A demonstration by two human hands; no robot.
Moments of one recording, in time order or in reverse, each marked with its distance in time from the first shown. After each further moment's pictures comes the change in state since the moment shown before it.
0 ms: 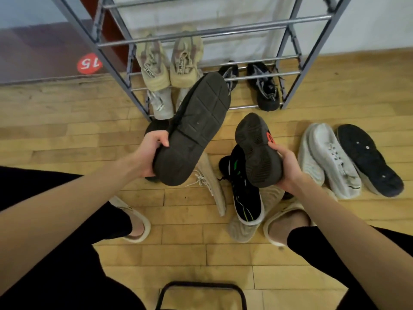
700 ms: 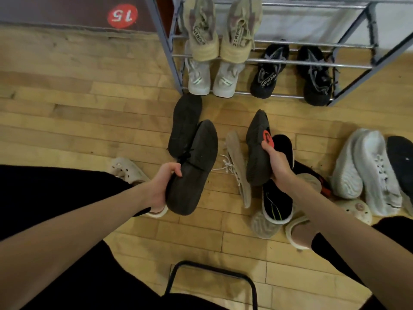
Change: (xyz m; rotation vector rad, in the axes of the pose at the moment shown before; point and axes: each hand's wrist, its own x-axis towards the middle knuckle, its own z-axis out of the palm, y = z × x) left_hand -0.013 -0.108 -0.084 -0.155 0.168 -0.414; right_hand 0.044 0.062 0.094 -0.450 0.192 0.061
